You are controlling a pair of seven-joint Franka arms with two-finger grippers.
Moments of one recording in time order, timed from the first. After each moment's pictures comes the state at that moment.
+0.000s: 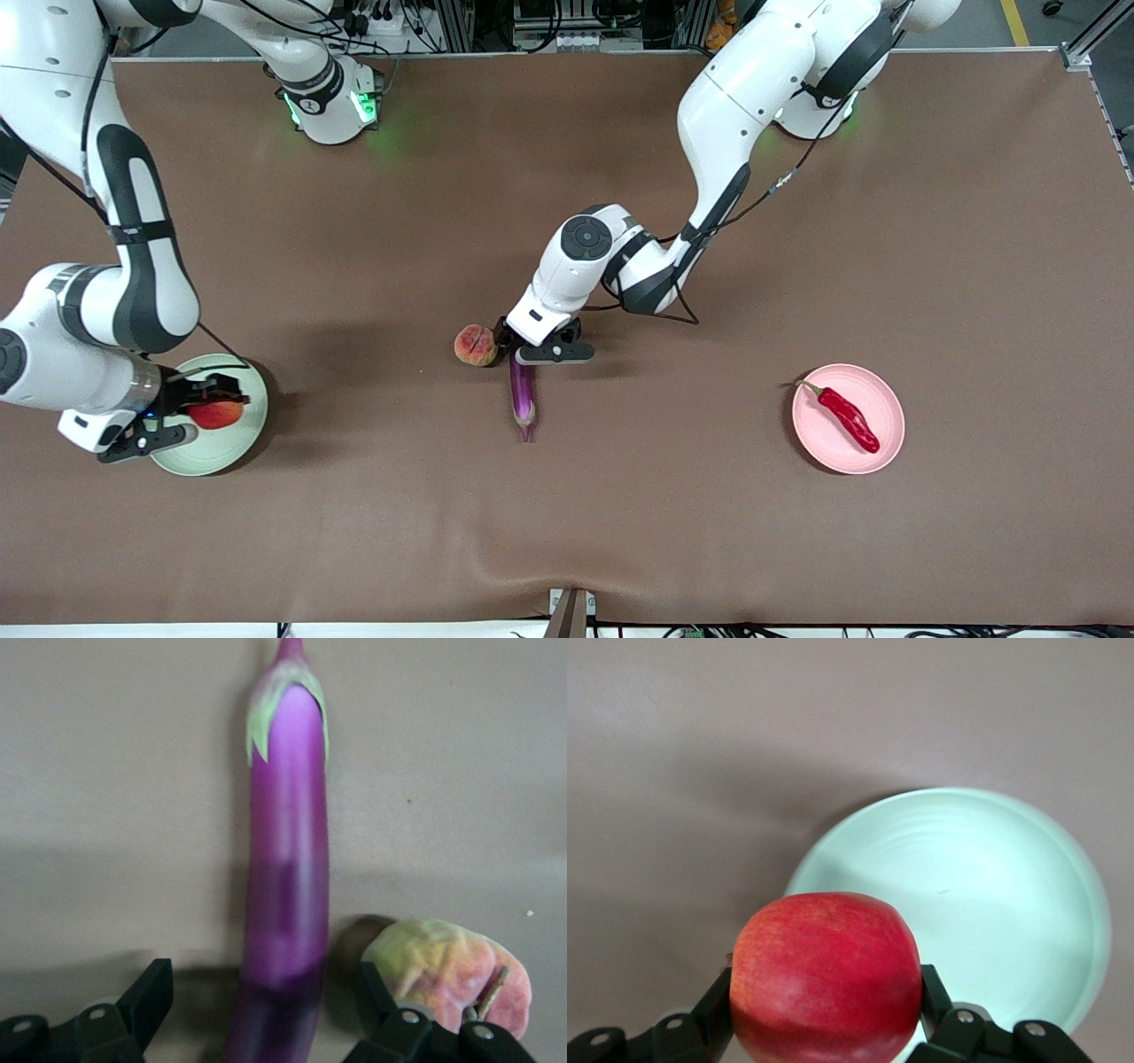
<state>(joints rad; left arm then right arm) -0.67 0.97 -0.22 -1.34 0.10 2.64 -0.97 -0.11 0.58 -0.03 -1.60 0.04 2.15 -0.56</state>
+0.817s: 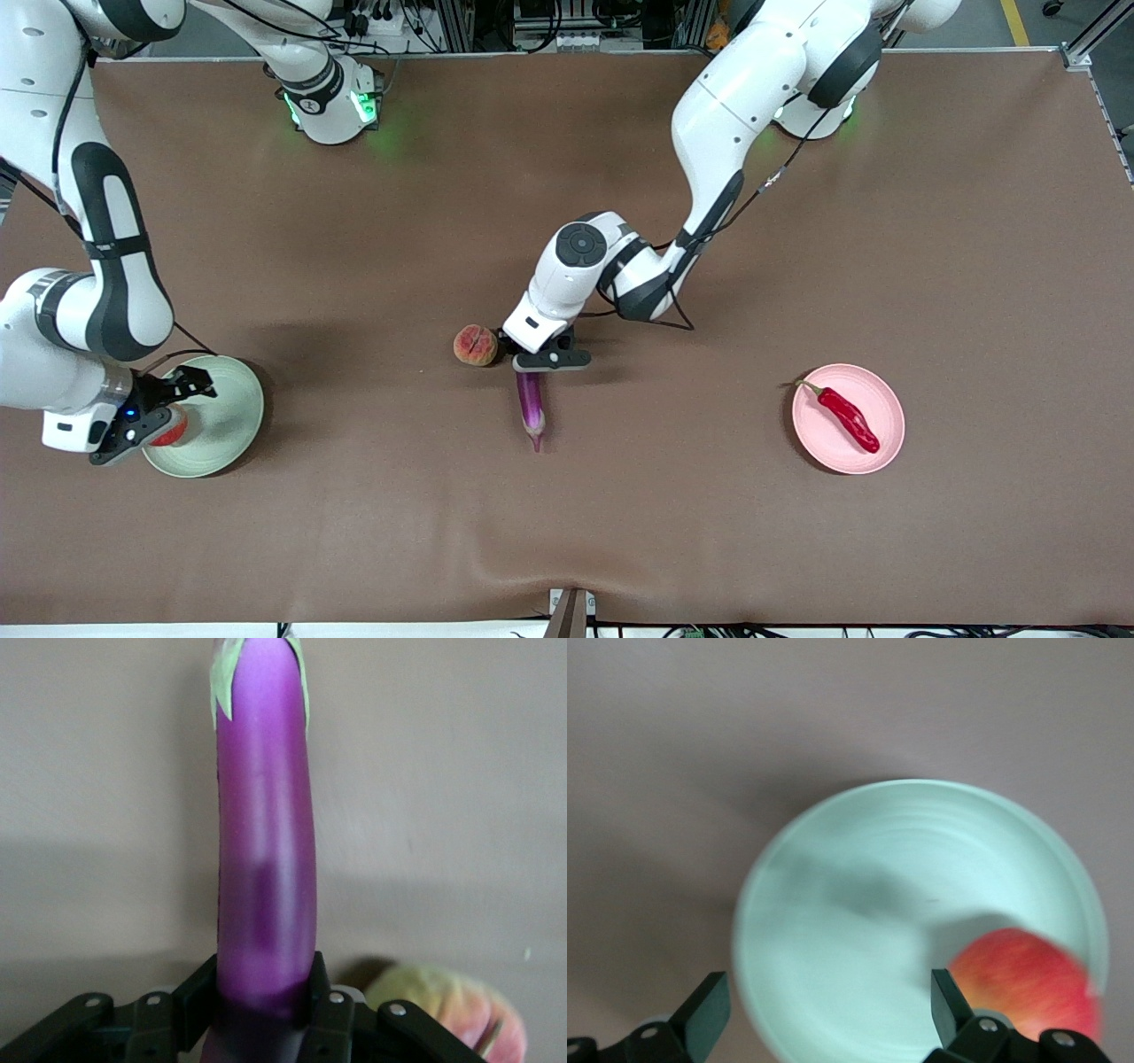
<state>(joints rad) -0.64 0.94 -0.18 -1.27 0.10 2.52 -0.98 -0.16 0.62 0.00 -1.58 0.09 2.10 -0.70</state>
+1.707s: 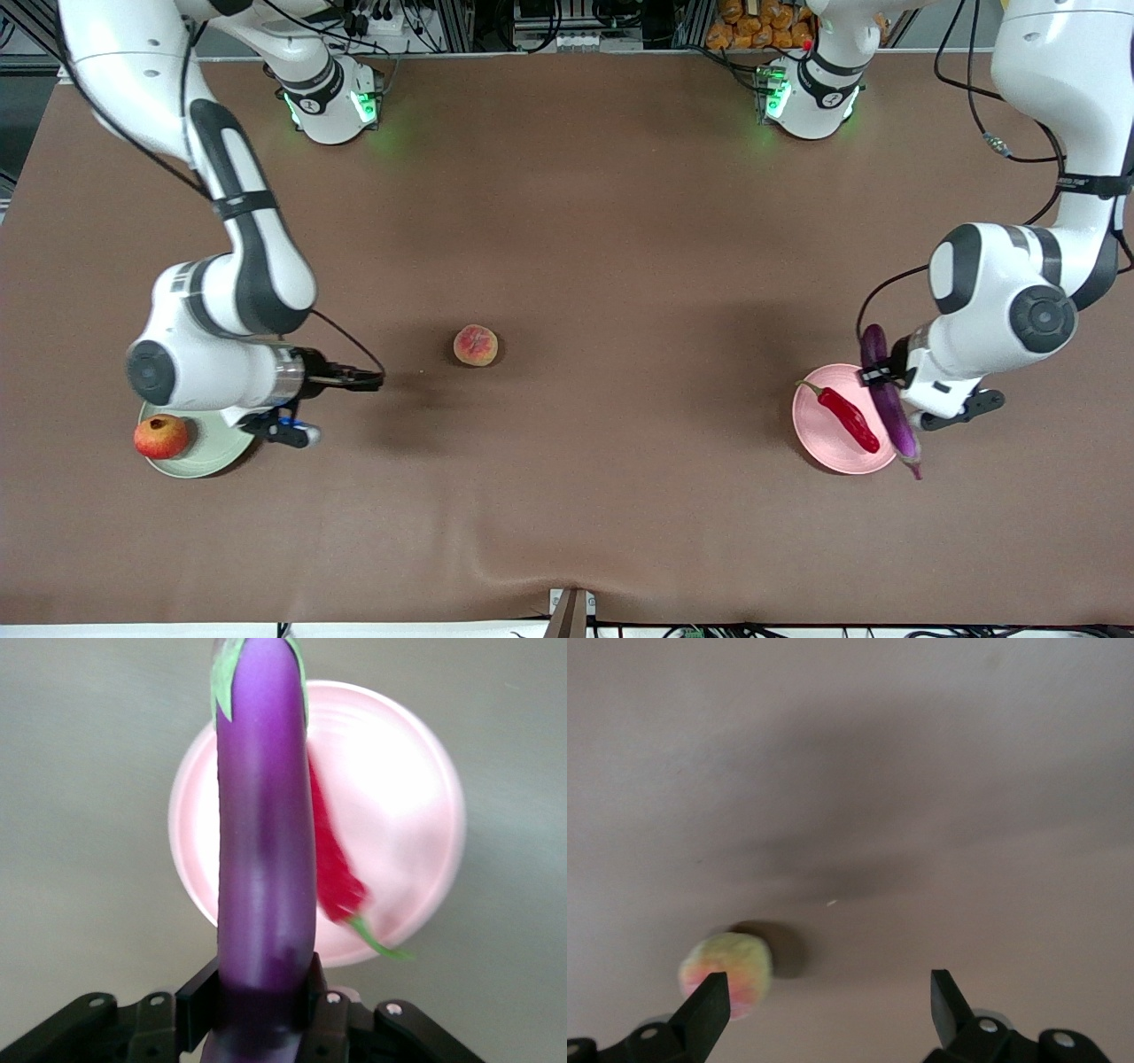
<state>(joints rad) 0.17 0.44 -0.21 -1.86 0.09 2.25 -0.39 0.21 0.59 0.01 -1.52 0.31 1.91 0.37</state>
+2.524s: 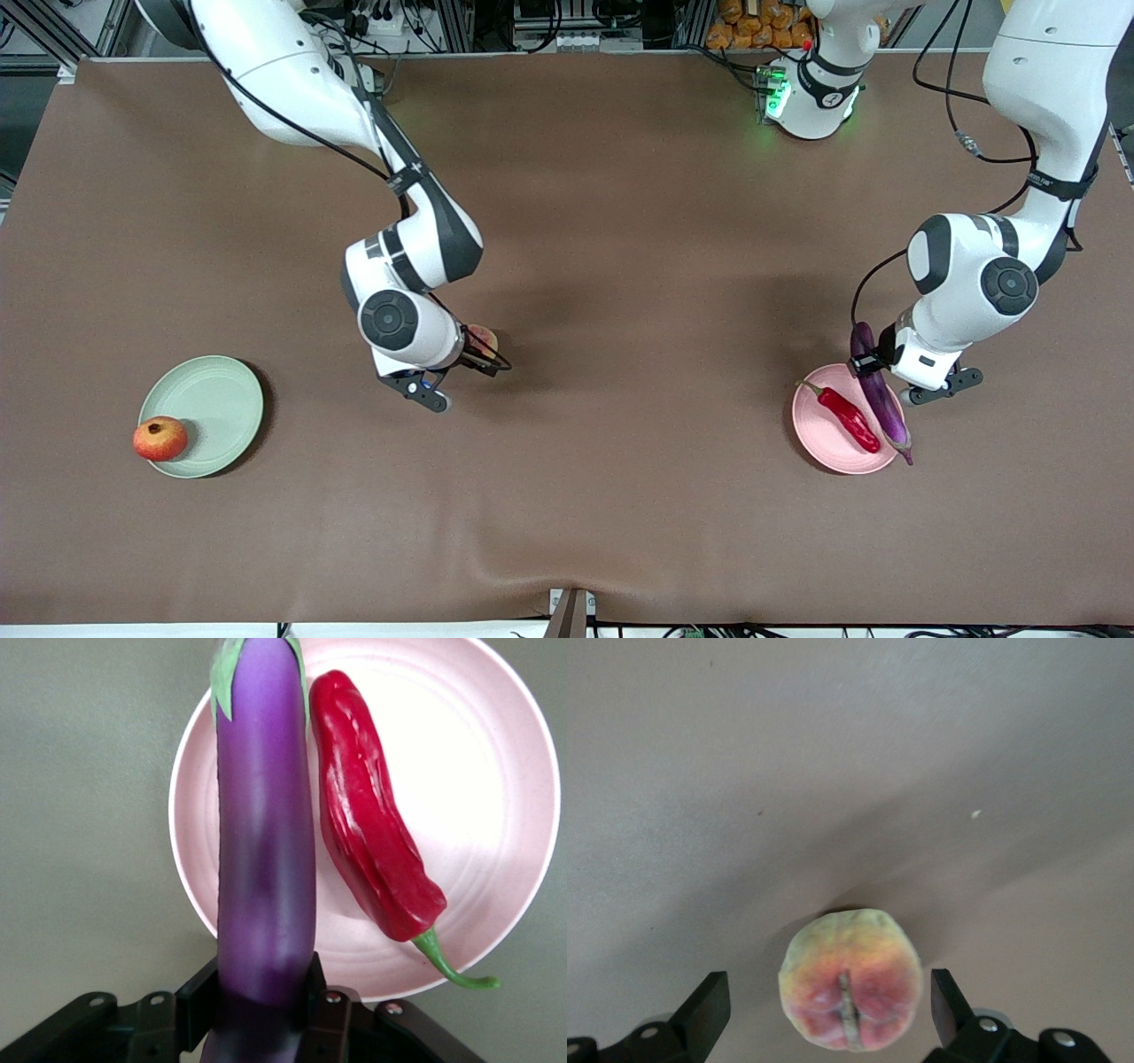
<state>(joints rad) 0.21 0.43 -0.22 -2.07 0.09 2.53 -0.39 0.50 0.68 0.00 -1.55 0.14 2.12 0.93</state>
